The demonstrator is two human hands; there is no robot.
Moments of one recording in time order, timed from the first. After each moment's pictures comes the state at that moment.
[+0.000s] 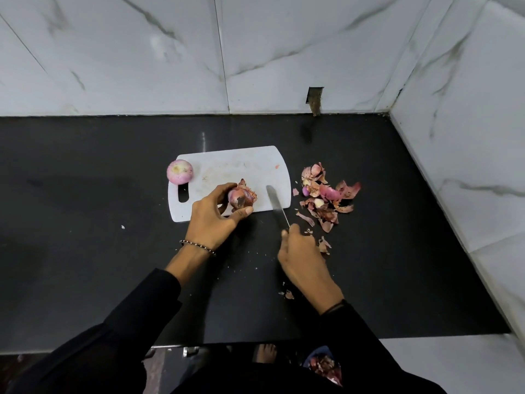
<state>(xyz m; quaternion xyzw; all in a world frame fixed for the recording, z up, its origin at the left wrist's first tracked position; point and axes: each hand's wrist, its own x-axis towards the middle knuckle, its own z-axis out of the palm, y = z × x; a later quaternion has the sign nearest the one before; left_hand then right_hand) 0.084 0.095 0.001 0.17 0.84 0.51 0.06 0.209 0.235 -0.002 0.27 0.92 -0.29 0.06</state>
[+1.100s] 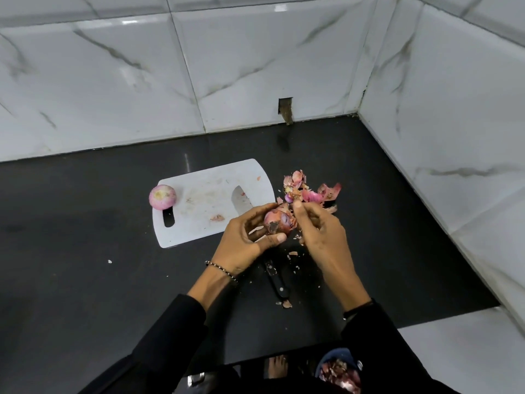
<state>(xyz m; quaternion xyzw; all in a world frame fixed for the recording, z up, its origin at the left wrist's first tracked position) 0.120 0.141 0.011 0.25 0.69 0.62 0.27 0.221 0.275 0.020 0.31 0.74 -0.56 -0.20</state>
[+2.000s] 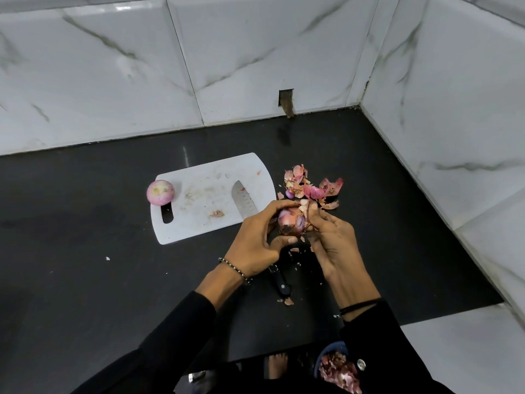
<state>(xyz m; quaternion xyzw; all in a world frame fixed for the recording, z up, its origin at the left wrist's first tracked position) 0.129 0.155 0.017 0.40 0.73 0.52 0.20 0.214 0.277 0.024 0.40 0.36 -0.82 -0.22</state>
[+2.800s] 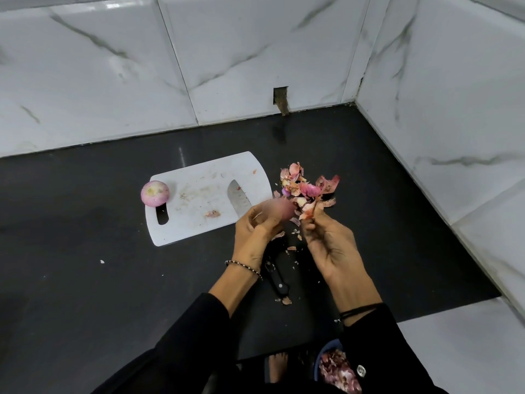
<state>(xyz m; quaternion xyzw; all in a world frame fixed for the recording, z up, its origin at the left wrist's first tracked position) 0.138 0.178 -0.002 0.02 0.59 0.75 0.31 0.219 0.277 0.017 0.39 0.19 -0.87 -0.24</state>
